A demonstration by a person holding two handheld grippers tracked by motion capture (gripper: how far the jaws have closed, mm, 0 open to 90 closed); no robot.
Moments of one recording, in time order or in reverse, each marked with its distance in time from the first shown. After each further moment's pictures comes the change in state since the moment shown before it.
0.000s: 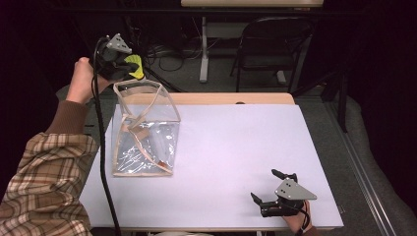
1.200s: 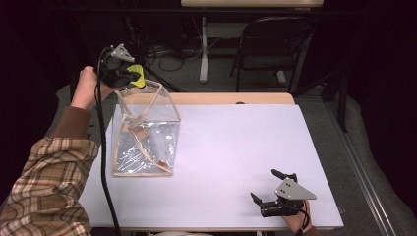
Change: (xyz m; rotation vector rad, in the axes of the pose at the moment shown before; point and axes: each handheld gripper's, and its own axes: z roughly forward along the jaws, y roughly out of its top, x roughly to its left) left arm -0.006 -0.018 0.021 0.036 -0.046 -0.023; right arm 0.000 0.000 0.001 0.001 0.000 -0.001
